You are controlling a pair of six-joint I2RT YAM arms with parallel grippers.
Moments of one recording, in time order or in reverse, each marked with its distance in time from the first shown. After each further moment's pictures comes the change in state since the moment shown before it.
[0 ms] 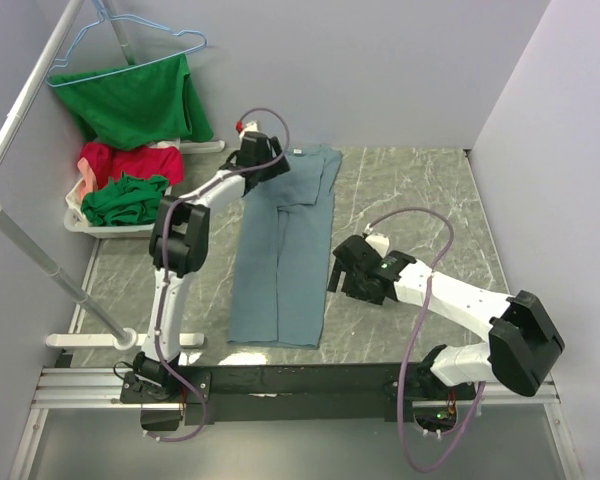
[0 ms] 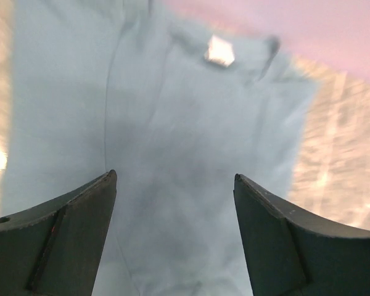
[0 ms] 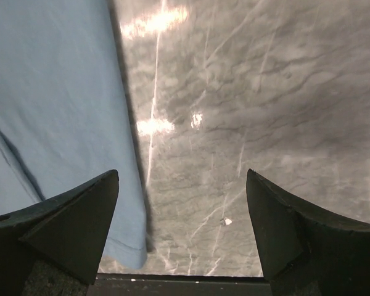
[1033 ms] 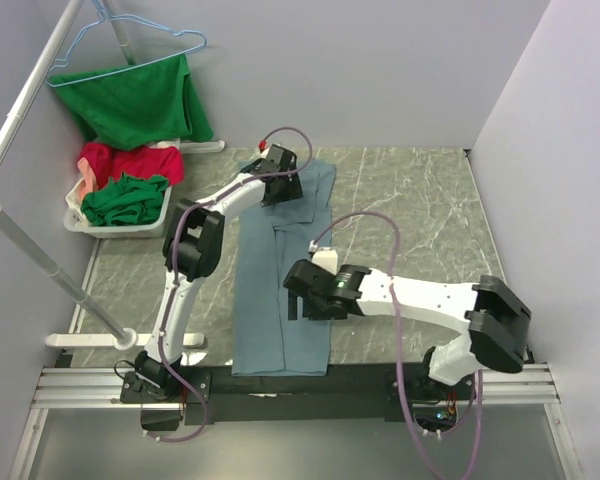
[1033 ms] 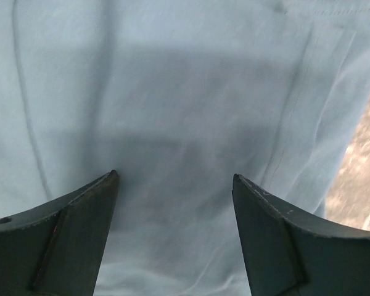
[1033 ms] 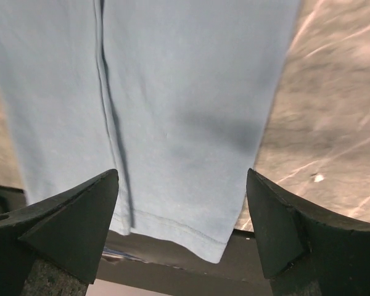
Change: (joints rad) left arm -0.107 0.009 0.052 -0.368 -0.088 0.008; right arm 0.357 0.185 0.192 -0.058 0.001 0.054
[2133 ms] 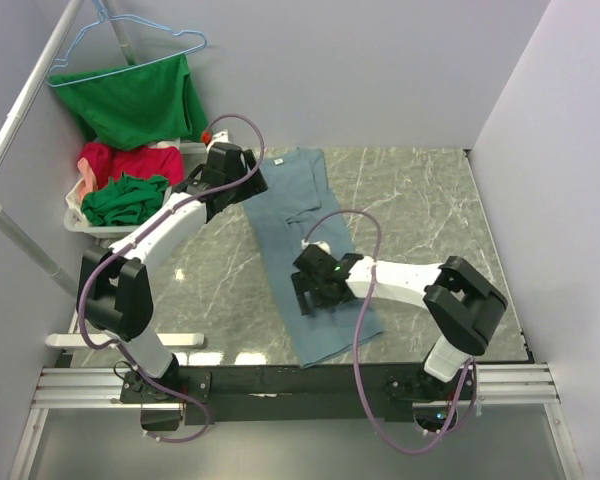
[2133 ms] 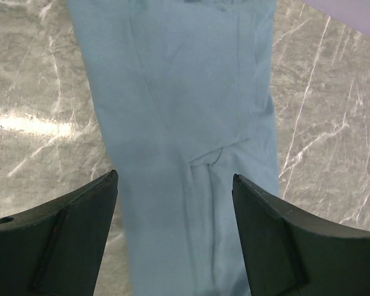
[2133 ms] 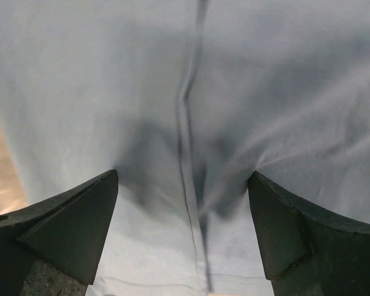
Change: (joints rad) left arm 0.074 -0.710 -0.593 0.139 -0.001 -0.033; right arm -0.228 0.180 -0.102 0.225 -0.151 -0.458
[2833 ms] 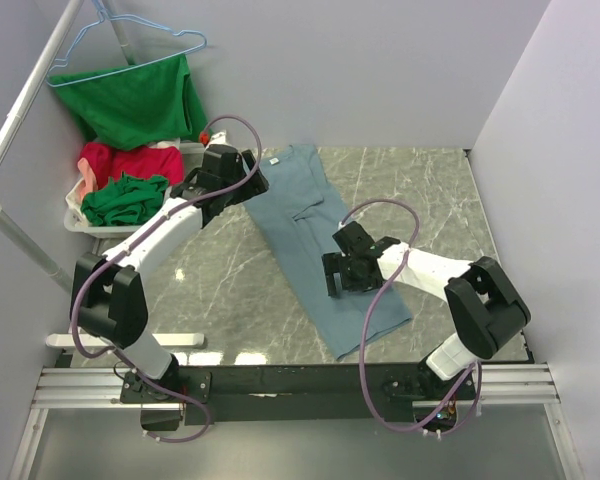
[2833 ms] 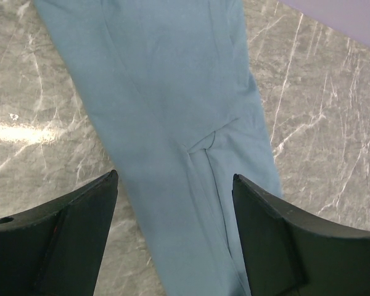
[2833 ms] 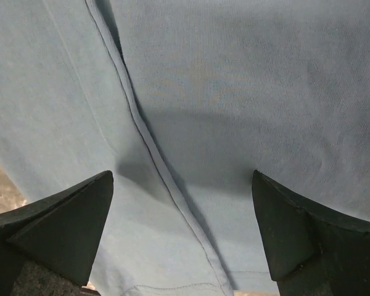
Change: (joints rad) left arm 0.001 -0.051 -0.047 0.043 0.052 -0.008; right arm -0.276 -0.117 -0.053 -0.019 -0.084 -0.131
